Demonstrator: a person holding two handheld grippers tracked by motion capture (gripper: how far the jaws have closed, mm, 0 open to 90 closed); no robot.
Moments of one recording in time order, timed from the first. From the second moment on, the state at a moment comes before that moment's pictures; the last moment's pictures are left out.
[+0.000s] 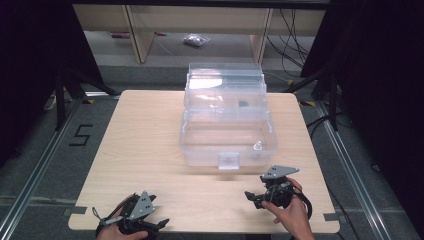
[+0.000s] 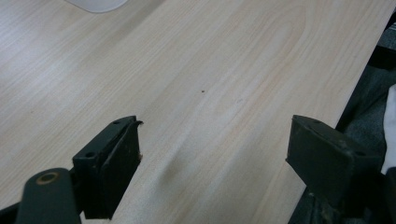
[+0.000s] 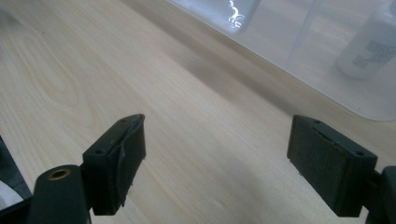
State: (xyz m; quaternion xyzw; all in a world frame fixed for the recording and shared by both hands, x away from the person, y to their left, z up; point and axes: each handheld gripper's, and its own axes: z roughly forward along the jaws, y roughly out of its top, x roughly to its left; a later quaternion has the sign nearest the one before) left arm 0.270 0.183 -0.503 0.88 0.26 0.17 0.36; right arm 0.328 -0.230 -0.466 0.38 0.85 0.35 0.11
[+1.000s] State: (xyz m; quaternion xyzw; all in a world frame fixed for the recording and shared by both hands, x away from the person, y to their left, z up) left arm 0.270 0.183 -0.503 0.88 0.26 0.17 0.36; right arm 0.306 -0.251 -0.474 0.40 0.84 0.35 0.11
